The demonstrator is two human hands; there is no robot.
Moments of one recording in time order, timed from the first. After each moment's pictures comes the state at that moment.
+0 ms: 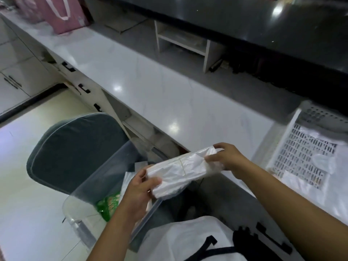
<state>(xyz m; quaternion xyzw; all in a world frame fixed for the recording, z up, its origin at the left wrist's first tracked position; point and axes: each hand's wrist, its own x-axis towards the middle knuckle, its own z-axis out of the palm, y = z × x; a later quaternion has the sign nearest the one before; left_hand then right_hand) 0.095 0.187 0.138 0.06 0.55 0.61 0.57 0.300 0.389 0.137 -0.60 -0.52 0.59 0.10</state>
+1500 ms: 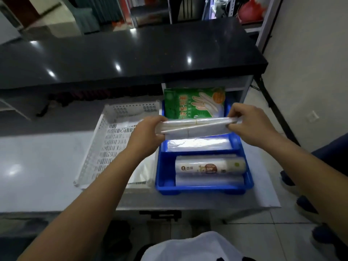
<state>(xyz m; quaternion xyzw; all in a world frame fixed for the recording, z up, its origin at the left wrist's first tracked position) 0.613 0.403 0.222 0.81 0.51 0.20 0.20 0.903 0.324 0.235 -0.70 -0.63 0.16 0.29</state>
